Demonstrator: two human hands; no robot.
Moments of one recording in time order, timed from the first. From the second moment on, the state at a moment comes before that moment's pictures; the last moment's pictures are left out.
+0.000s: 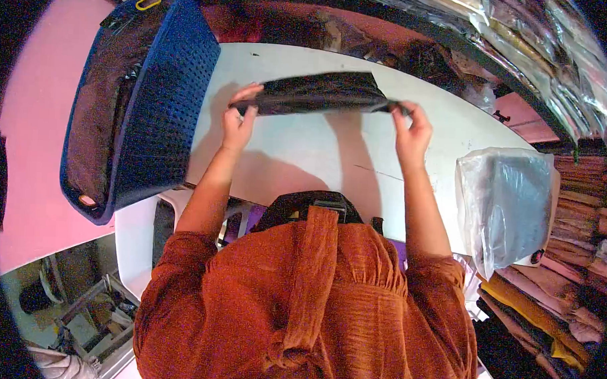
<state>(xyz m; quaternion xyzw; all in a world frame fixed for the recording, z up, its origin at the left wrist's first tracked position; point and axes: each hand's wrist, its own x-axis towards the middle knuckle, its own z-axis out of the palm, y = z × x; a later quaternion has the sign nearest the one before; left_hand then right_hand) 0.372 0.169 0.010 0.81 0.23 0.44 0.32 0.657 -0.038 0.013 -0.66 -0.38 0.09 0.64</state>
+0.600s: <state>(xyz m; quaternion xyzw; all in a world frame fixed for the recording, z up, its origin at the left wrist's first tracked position) 0.403 0.170 -0.095 0.66 0.52 0.33 0.43 0.689 0.030 -0.079 -0.86 -0.31 0.15 0.38</state>
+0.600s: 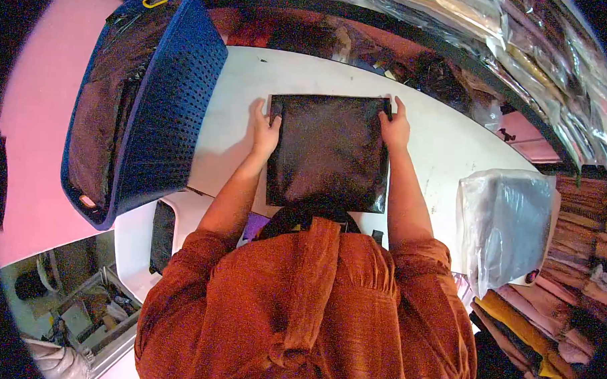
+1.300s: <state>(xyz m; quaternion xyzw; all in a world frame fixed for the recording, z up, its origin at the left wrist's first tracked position) 0.390 0.156 -0.078 0.66 0.42 0.25 0.57 0.662 0.000 -0.082 -0.73 -0.41 0.22 0.50</state>
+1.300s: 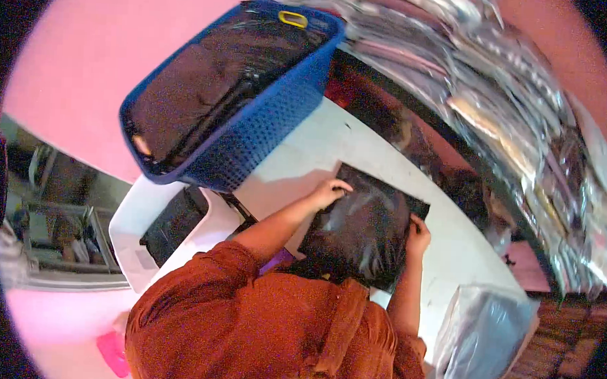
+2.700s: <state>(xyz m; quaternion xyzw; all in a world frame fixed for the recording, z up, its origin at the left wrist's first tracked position) 0.098 0.133 0.277 0.72 0.40 0.57 0.03 0.404 0.230 0.319 -0.36 -0.71 0.02 0.60</state>
